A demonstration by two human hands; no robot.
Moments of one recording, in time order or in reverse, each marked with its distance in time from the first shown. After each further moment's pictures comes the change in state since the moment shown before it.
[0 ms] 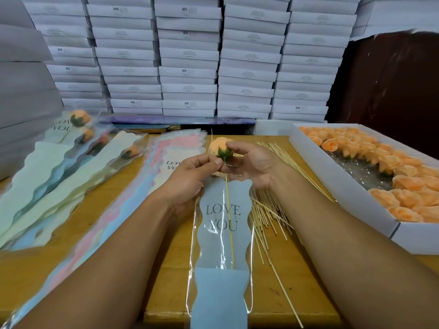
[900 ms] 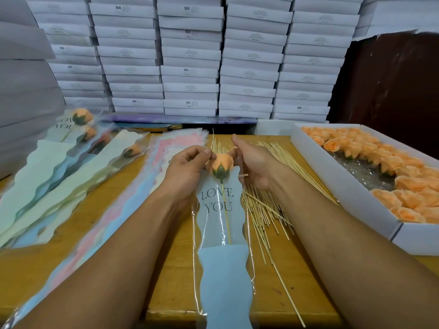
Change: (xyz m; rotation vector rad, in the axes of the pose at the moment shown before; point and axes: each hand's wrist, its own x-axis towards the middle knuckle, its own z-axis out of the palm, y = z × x) left_hand 0.006 0.003 -0.004 0.131 0.288 0.109; right_hand 0.000 0.002 0.008 -0.306 0.217 -0.051
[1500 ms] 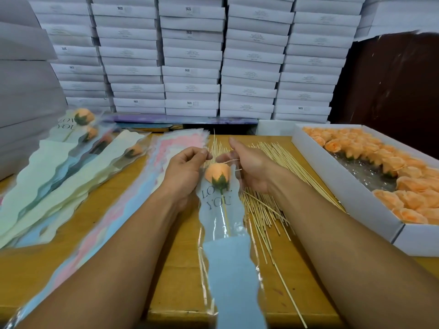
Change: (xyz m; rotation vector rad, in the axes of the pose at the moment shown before) left_hand 0.003 -0.001 -0.001 -0.046 0.083 -0.076; right_hand 0.004 0.004 0.007 -0.037 -0.092 -0.002
